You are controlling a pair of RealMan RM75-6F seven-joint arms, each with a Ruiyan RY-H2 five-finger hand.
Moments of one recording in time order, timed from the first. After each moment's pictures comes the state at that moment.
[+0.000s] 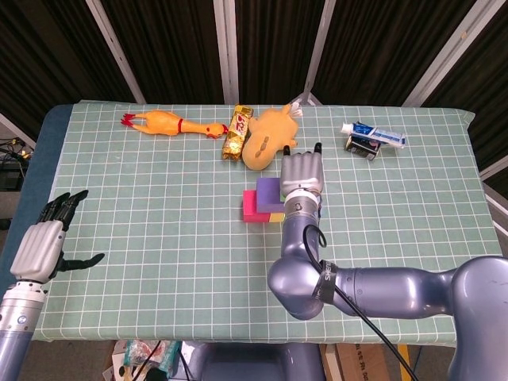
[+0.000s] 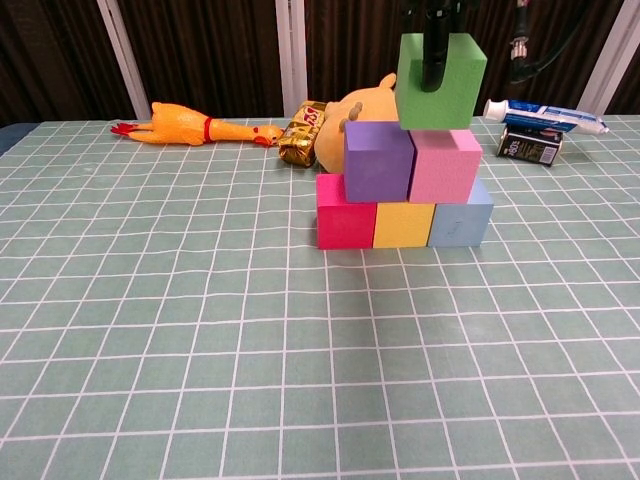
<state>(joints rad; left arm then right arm) -0.29 -0.96 -0.14 -2.18 1.17 1.36 0.20 1.52 -1.33 0.53 -1.73 0.51 1.42 -1.34</state>
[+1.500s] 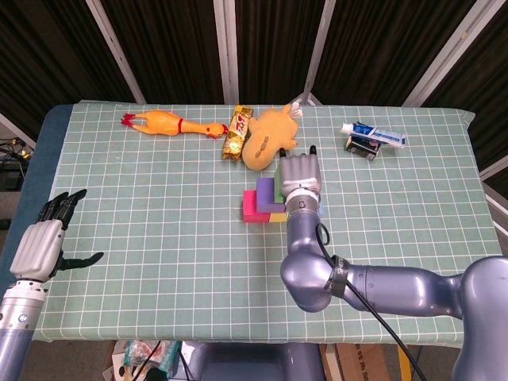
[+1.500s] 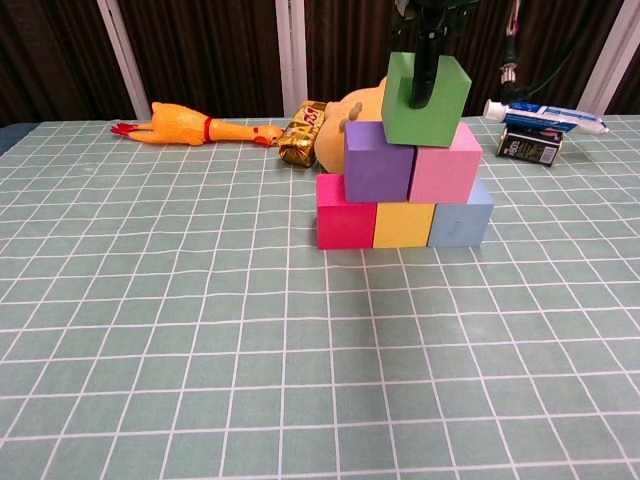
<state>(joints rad) -0.29 -0.98 -0.15 -2.17 1.15 1.36 0.22 1.41 -1.36 0.58 -1.71 0.42 1.32 -1.35</state>
